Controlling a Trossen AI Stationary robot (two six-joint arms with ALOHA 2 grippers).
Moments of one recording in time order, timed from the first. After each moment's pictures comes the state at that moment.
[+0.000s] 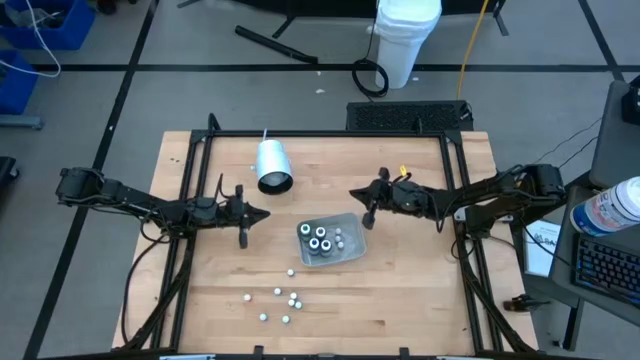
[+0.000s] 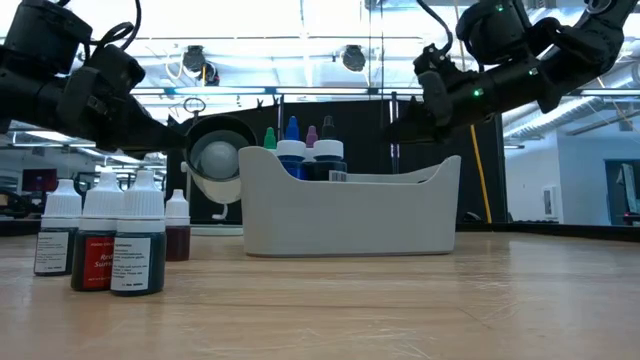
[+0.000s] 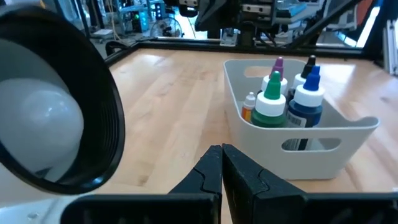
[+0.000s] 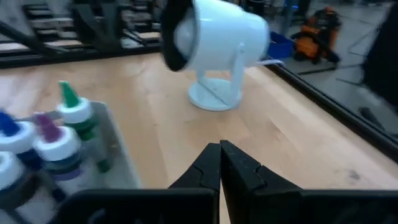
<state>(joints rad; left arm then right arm) -0.09 0.91 0.01 0.70 -0.23 -0.07 -0.08 1.39 0.44 0.66 0.24 0.07</state>
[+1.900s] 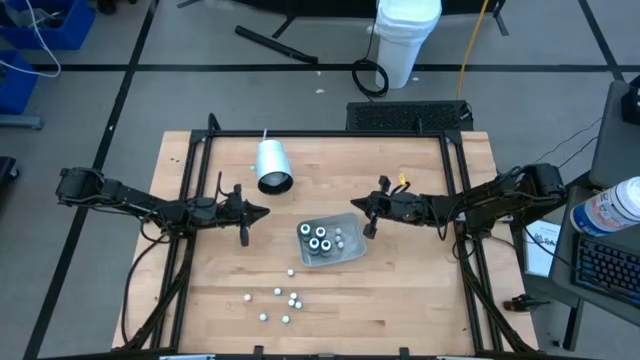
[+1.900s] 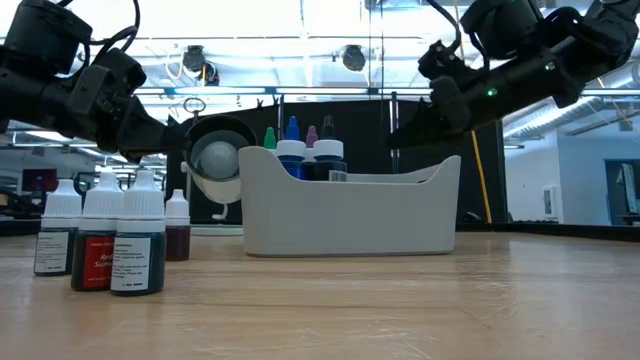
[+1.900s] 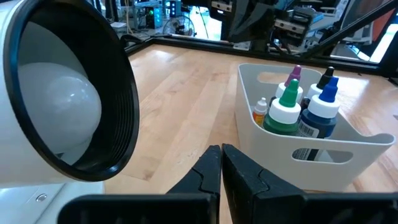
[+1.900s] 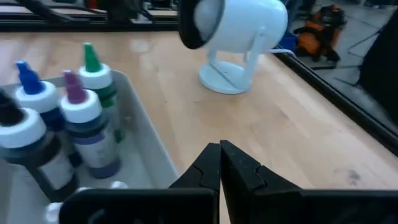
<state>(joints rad) -0.09 0.90 0.01 0.70 -0.28 -0.15 0.02 1.39 0.44 0.59 0.34 0.04</state>
